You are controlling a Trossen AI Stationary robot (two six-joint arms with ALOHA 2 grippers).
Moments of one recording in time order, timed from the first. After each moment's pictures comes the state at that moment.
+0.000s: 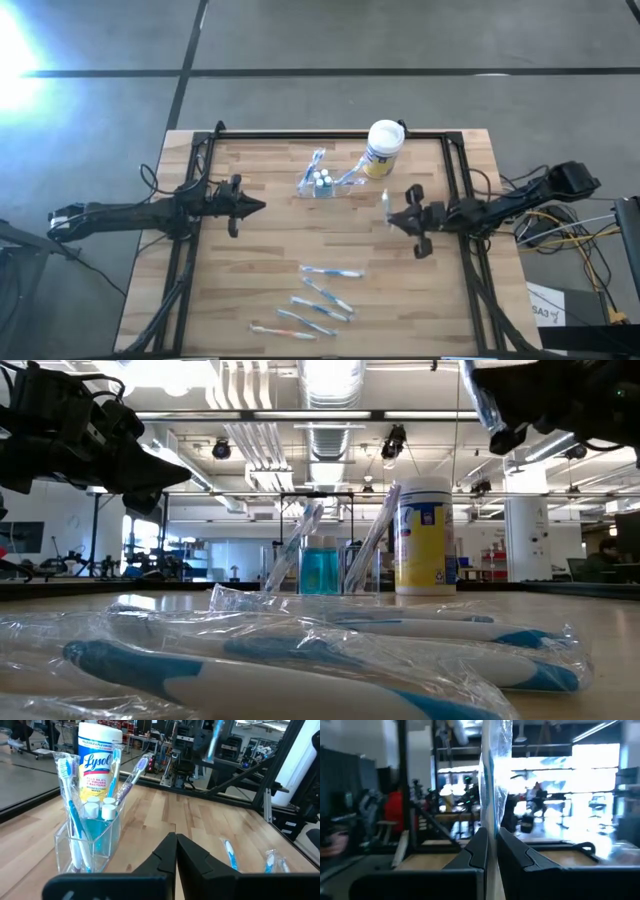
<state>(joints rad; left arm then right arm) 0.26 0.47 0.01 0.44 0.19 -0.19 0.22 1.00 0.07 1.21 0.19 0.01</state>
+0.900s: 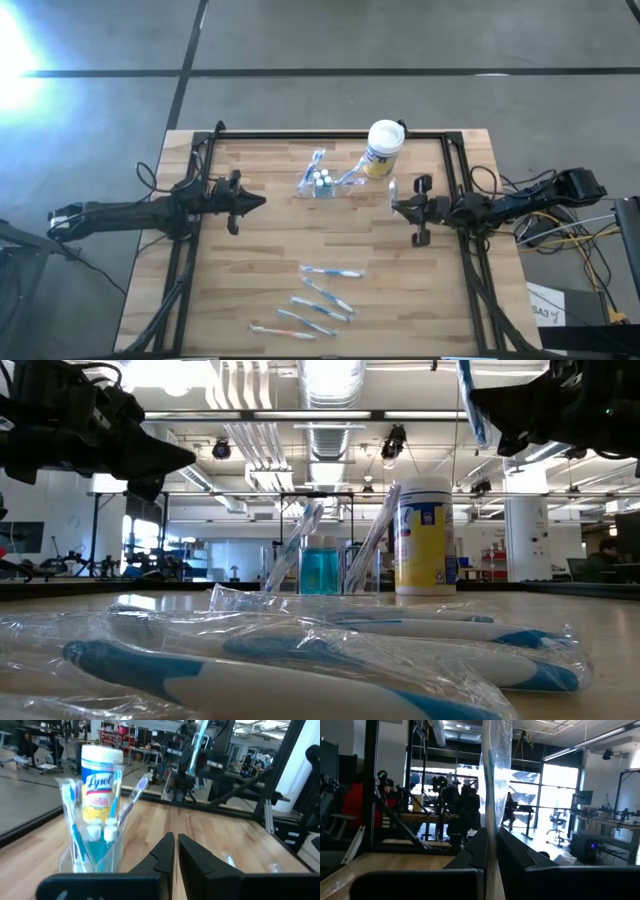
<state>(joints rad) 0.26 0.48 0.06 0.46 0.17 -0.16 0.11 0.91 0.01 1.20 0.20 -0.13</state>
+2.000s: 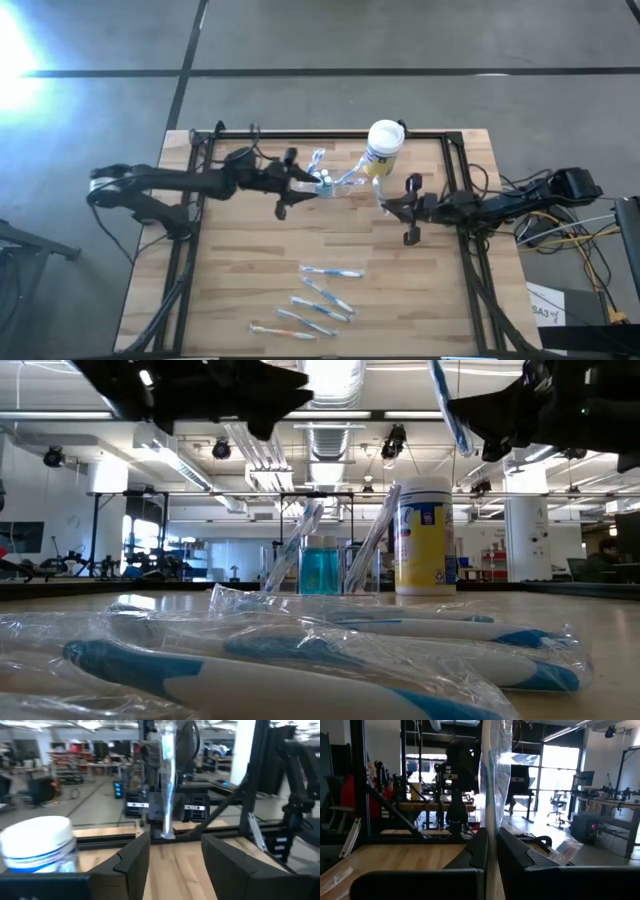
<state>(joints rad) 0.25 1.30 0.69 0.69 0.40 0.00 0.07 1.01 0.09 1.13 0.18 -0.06</state>
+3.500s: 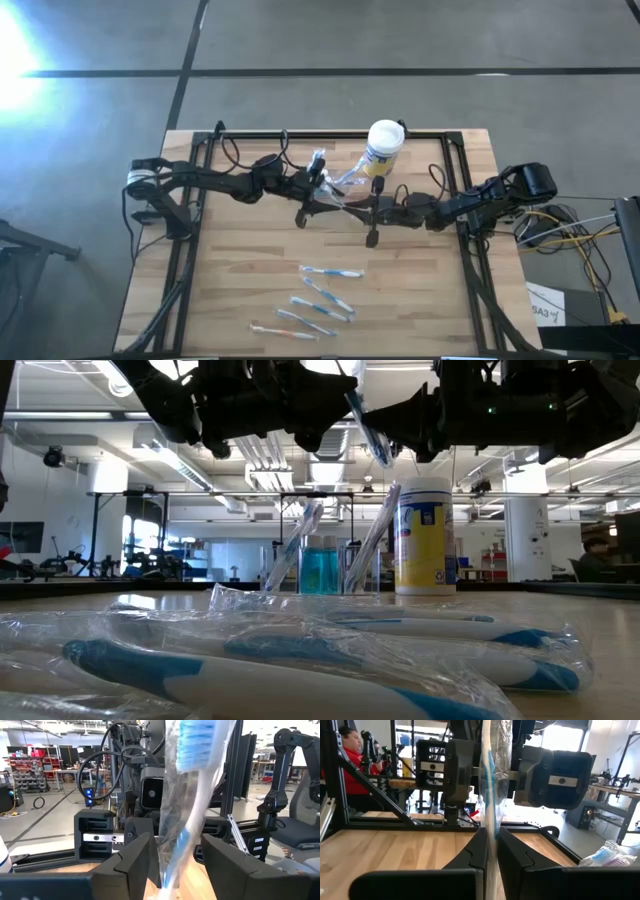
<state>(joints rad) 0.20 1.61 0.85 0.89 0.50 -0.02 0.07 1.50 0.44 1.15 0.21 -0.09</state>
